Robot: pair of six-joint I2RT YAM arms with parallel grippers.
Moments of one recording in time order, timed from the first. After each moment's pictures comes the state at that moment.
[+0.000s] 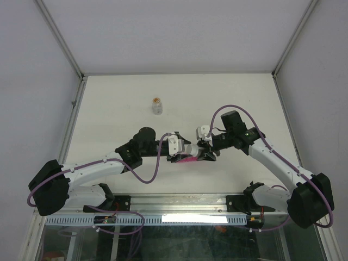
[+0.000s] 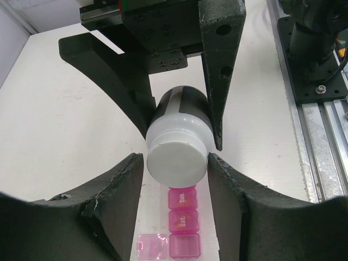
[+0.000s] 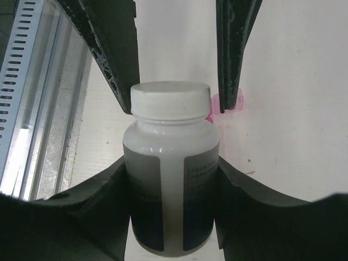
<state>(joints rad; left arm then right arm) -0.94 1.21 0.63 0.39 0.50 0.38 0.51 1.14 0.80 -0.60 -0.94 -0.89</state>
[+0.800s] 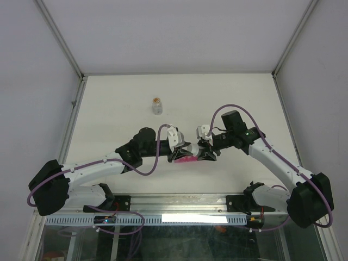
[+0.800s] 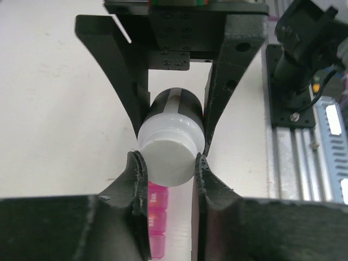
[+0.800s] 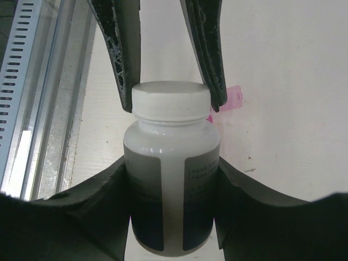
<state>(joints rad) -0.94 1.21 0.63 0.40 0.48 0.19 0.50 1.14 0.80 -0.60 -0.94 -0.89</state>
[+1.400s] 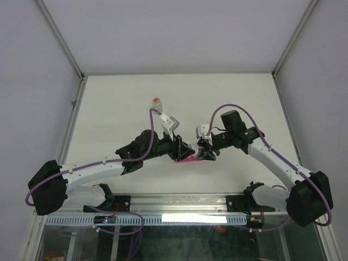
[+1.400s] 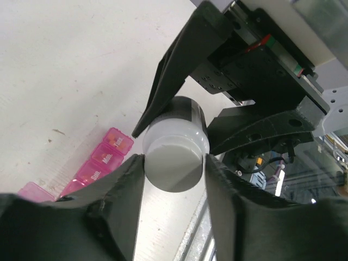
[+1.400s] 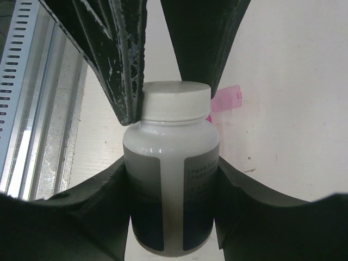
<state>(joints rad) -0.98 1.19 0.64 0.35 0.17 -0.49 0.50 1.16 0.80 -0.59 -0.94 -0.88</state>
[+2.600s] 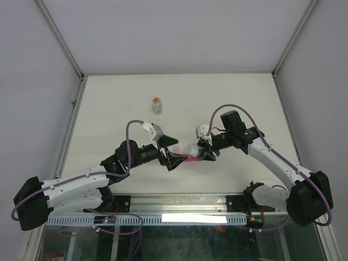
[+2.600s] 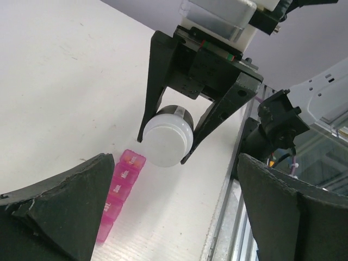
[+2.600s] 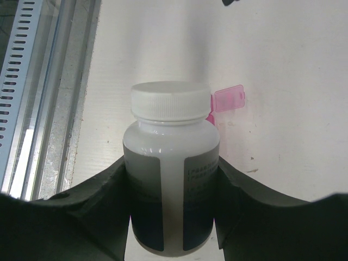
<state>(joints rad) -0.98 0.92 0.46 0.48 0.16 -0.34 0.50 1.16 0.80 -0.60 -0.94 -0.89</state>
